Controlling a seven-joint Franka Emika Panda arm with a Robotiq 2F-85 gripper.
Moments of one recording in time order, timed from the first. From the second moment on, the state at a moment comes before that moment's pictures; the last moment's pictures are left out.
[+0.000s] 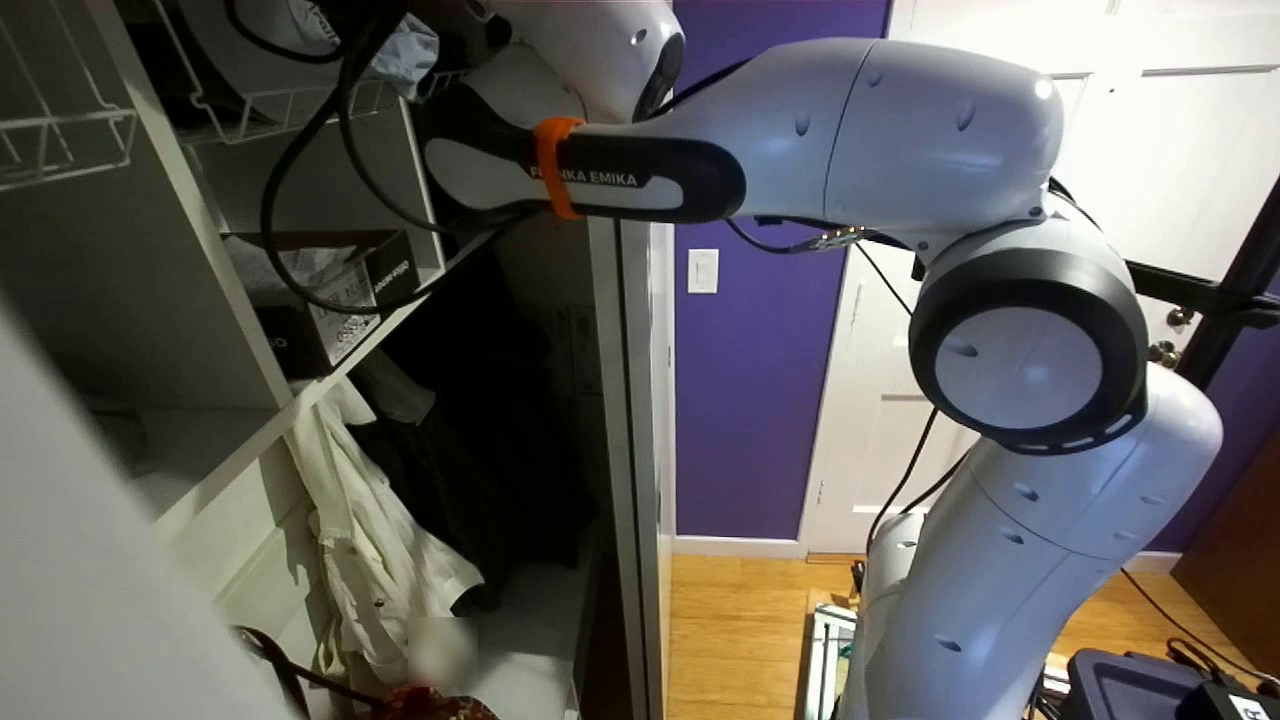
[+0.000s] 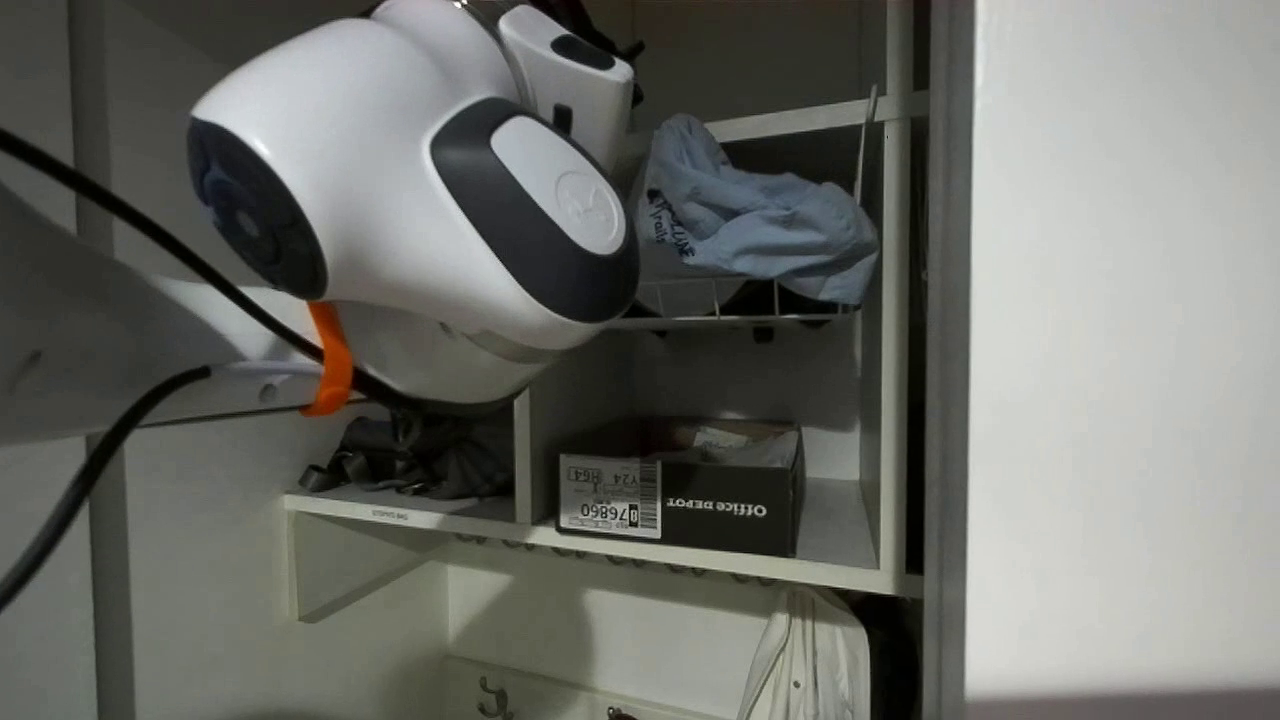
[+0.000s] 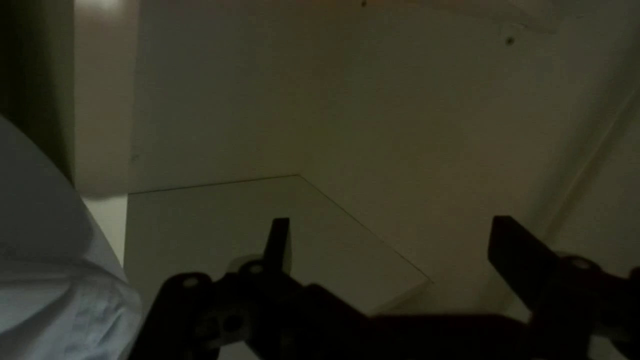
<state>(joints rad) -0.01 -0.20 -0.18 -1.65 -0.44 3.85 1.93</state>
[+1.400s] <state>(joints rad) -0.10 -0.26 -0.20 -1.60 -1.46 4.04 2.52</state>
